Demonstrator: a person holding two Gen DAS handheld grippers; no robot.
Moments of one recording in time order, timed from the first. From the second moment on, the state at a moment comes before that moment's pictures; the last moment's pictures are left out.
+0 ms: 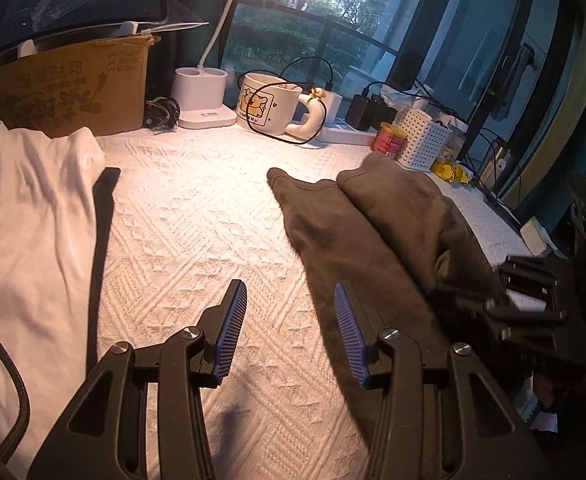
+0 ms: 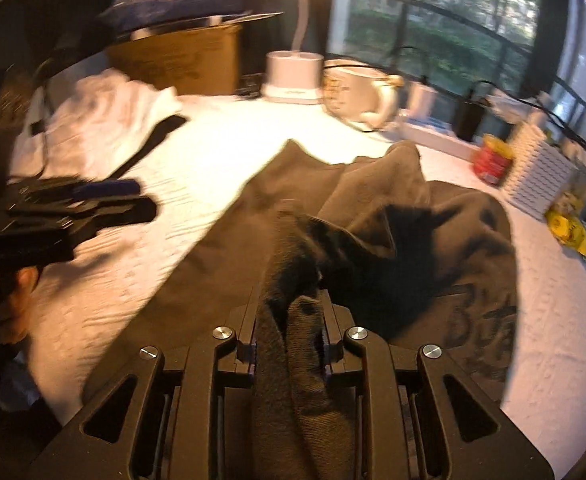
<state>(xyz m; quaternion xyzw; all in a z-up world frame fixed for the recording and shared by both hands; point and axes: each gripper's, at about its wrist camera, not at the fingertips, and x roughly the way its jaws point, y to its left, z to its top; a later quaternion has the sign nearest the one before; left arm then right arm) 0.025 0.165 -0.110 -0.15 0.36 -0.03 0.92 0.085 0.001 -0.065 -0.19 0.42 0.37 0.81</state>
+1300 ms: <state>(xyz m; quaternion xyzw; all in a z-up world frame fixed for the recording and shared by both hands) -0.025 0.039 -0.110 -0.03 0.44 -0.13 0.89 0.047 -0.145 -0.081 -0.12 0.44 0.29 0.84</state>
